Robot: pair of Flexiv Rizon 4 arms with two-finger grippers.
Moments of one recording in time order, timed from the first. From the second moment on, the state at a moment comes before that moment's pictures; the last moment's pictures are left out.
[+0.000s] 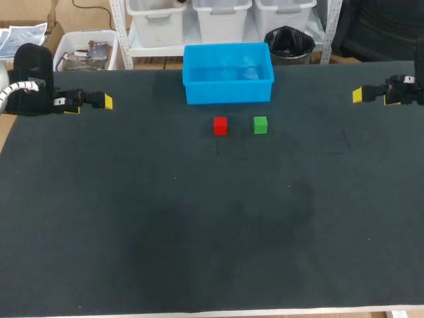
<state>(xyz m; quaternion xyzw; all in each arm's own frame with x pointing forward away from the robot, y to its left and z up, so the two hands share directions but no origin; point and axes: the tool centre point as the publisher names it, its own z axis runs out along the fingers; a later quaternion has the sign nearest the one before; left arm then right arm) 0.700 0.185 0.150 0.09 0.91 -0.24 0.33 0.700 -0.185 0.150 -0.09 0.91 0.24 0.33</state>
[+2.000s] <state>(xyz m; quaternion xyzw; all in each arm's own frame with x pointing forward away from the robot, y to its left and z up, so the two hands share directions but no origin) 0.744 0.022 0.148 0.05 0.96 -0.17 0.21 0.700 -0.185 0.150 -0.09 0.91 0.24 0.33</state>
